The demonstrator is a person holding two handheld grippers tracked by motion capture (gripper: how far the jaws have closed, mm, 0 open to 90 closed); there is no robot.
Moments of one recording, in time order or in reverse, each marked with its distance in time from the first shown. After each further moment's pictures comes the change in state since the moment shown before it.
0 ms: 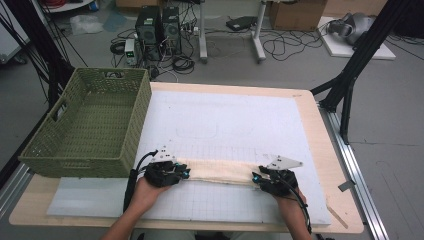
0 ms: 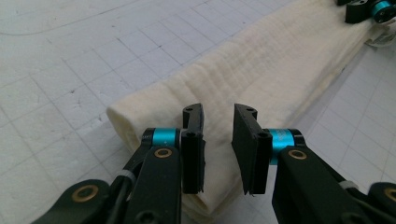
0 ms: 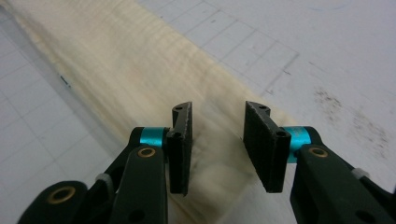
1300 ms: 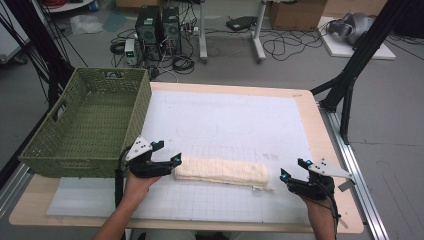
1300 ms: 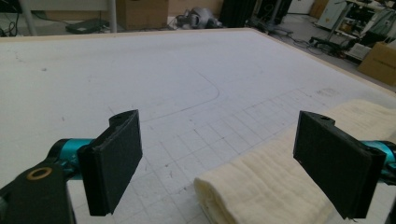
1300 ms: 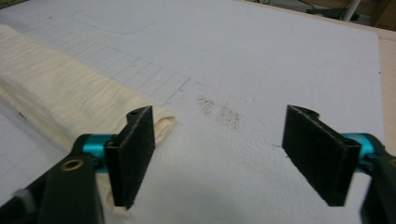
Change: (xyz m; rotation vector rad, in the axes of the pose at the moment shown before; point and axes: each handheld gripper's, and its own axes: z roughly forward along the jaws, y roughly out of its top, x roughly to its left) left arm 0.022 0.007 -0.033 -0.361 0.133 -0.055; right arm -0.040 -0.024 -0.067 -0.206 -0.154 0.132
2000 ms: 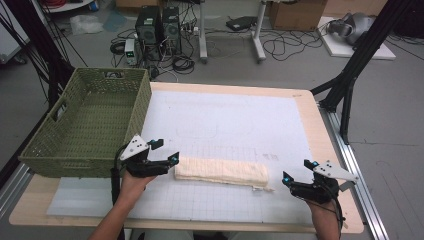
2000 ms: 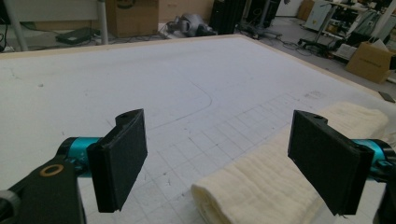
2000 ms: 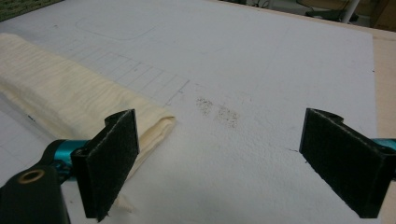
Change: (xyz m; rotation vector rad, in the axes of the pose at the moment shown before) left arm 0.002 0.006 -0.009 -0.021 -0.030 0.021; right arm -0.002 -0.001 -0.008 -0.018 0.006 0.020
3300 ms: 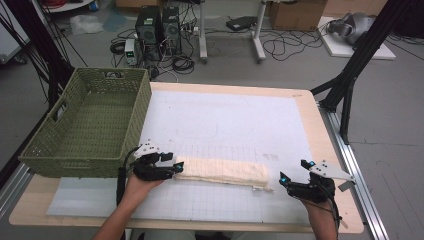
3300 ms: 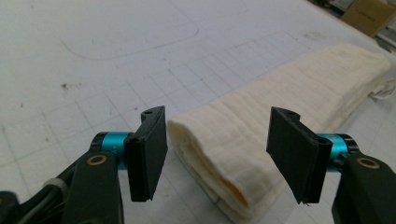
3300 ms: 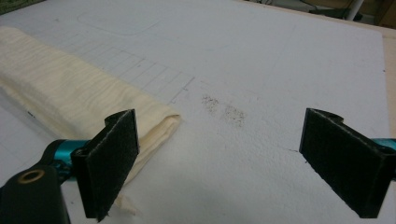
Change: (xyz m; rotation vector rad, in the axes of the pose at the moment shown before) left arm -0.004 -0.018 0.019 0.263 -0.056 -0.087; right arm 0.004 -0.002 0.007 0.013 0.009 -0.015
